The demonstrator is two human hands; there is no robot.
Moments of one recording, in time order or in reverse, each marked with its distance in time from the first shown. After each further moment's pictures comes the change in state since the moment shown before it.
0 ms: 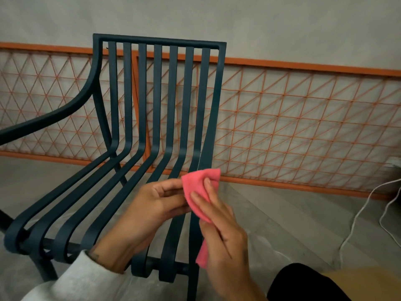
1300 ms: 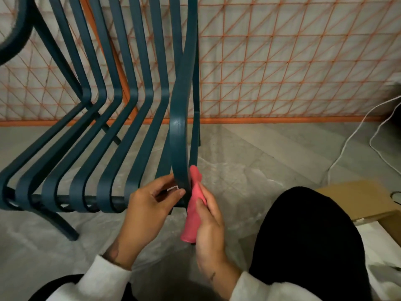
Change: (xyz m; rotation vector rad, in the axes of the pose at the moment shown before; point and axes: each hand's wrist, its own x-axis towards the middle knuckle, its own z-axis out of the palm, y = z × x) left_hand -0.044 -0.125 0.000 0.468 0.170 0.036; right_hand -0.098 0.053 0.032 0.418 0.318 0.832
